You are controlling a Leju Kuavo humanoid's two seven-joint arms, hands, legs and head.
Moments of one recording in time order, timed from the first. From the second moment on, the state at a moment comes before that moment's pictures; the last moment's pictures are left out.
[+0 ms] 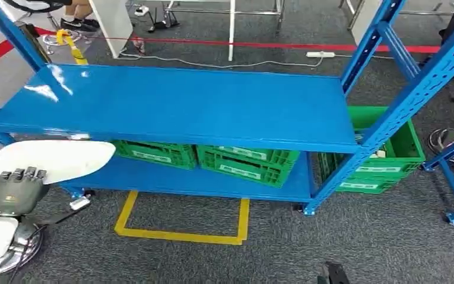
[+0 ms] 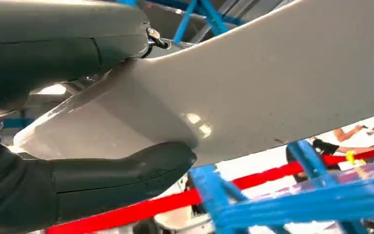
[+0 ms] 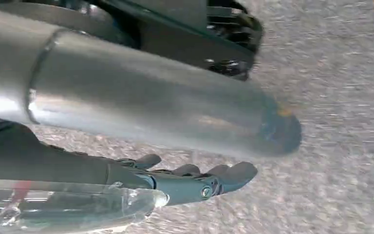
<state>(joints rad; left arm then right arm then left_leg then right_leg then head) -0.24 0.65 -0.73 -1.18 -1.57 0.65 0.62 -0.08 0.11 -0.19 -0.21 0.09 -0.01 -0.14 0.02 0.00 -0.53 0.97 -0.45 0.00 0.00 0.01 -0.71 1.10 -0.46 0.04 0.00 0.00</state>
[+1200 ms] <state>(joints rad) -0.20 0.61 -0.63 -1.18 -1.57 0.61 0.54 -0.08 0.12 -0.20 -0.21 0.08 0.00 -0.17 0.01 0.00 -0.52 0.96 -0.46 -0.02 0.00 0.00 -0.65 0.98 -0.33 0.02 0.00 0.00</state>
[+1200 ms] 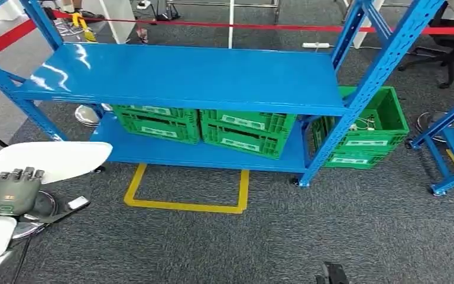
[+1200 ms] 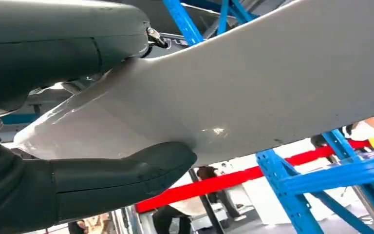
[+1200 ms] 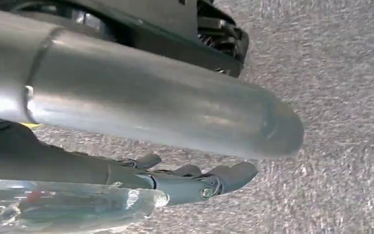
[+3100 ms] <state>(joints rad) -0.12 0.65 -0.50 -1.23 -1.57 0.59 0.50 -0.10 0.13 -0.14 -0.21 0.17 -0.08 -0.12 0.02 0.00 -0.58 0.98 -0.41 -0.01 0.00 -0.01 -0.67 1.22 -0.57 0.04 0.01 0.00</state>
